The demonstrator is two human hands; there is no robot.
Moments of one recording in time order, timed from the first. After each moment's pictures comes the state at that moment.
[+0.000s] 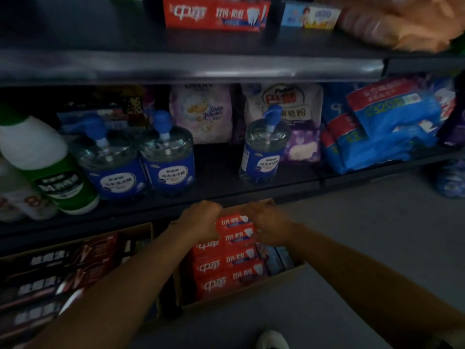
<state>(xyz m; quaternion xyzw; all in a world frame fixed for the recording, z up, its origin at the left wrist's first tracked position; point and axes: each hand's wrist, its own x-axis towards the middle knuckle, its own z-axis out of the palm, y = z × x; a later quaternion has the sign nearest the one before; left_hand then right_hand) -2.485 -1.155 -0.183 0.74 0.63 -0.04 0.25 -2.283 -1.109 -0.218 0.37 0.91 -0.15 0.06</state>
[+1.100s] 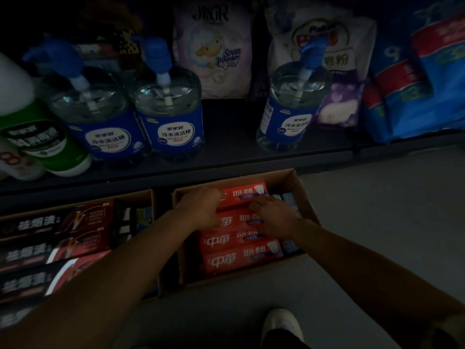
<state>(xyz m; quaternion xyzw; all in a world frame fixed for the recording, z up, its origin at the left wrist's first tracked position) -2.503 -1.151 -0.265 0.70 0.64 -0.05 0.30 -2.293 -1.103 -0.324 0.35 0.91 -0.13 0.18</state>
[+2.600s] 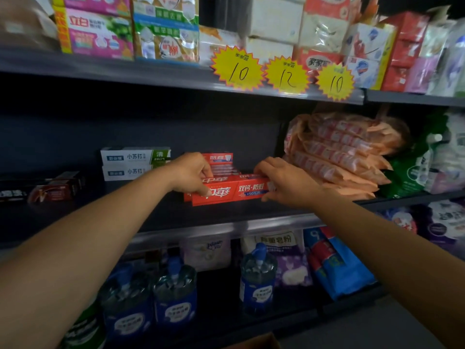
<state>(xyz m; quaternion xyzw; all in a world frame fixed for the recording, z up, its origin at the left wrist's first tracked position) -2.531 -1.085 0.193 0.72 0.66 0.19 0.11 -2.288 -1.027 0.167 0.37 0.90 0.18 -0.15</state>
